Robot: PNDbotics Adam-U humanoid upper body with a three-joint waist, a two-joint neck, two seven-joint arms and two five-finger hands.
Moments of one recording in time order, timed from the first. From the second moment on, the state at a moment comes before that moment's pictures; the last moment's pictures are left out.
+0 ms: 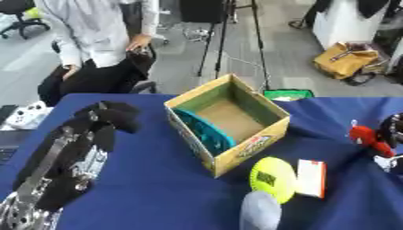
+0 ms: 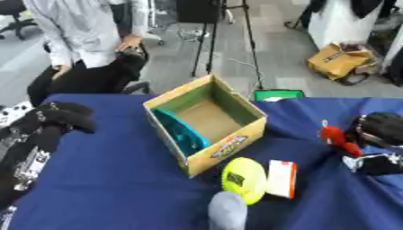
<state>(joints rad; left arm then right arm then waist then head) -0.30 0.16 -0.02 -1.99 -0.04 -0.22 -0.39 -0.59 -0.99 0.41 -1.41 0.74 -0.09 0.27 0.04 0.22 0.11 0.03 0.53</state>
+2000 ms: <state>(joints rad) -0.30 0.16 -0.02 -1.99 -0.05 -0.22 -0.43 -0.59 -1.01 0.40 -1.45 0.72 -0.09 0.29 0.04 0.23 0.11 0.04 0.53</state>
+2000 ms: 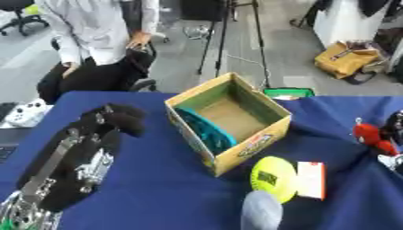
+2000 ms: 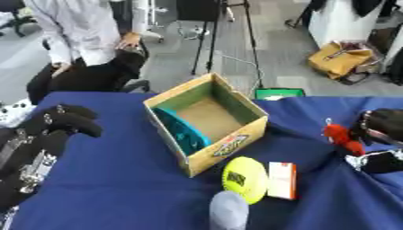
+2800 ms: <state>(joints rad) -0.31 0.16 -0.02 -1.99 -0.05 -0.22 -0.45 -0.60 -1.02 0.40 -1.46 0.71 -0.09 0.32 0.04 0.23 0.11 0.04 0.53</state>
